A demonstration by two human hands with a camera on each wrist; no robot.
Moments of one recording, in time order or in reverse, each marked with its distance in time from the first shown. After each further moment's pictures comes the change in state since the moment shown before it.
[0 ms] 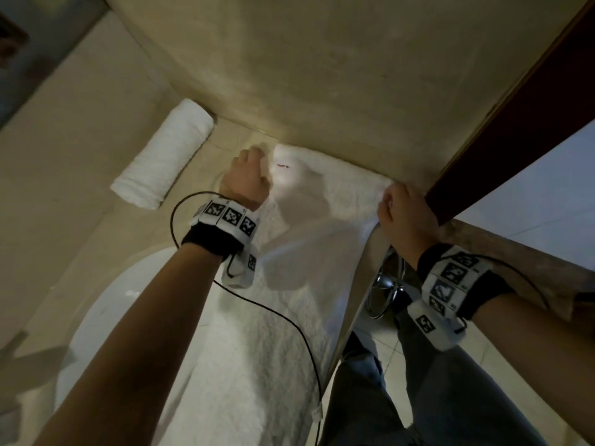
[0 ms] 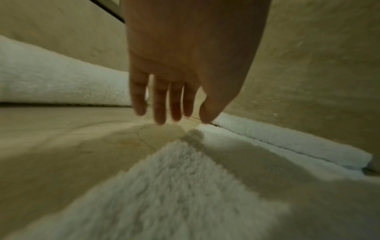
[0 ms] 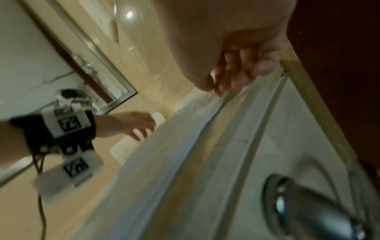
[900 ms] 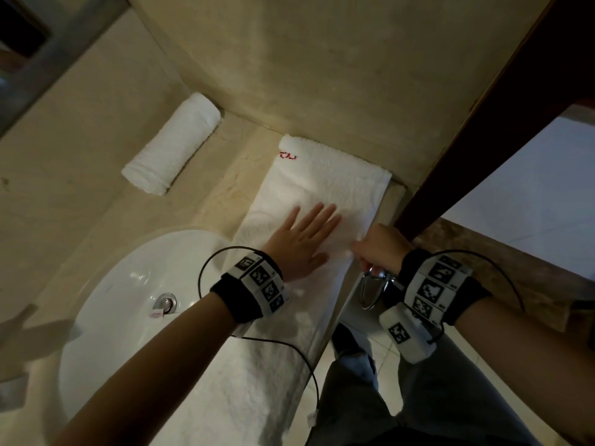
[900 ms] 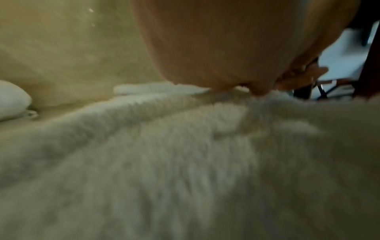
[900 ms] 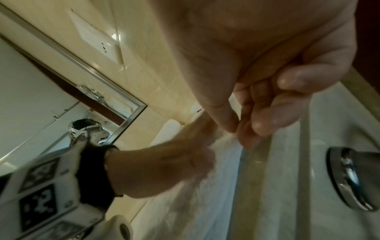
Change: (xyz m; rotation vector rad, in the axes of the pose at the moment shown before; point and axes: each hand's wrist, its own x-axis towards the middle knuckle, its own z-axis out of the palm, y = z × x) left_hand -0.111 0.053 0.049 0.446 -0.322 0.565; right_hand -0.041 -0.021 -0.001 0.331 -0.599 0.357
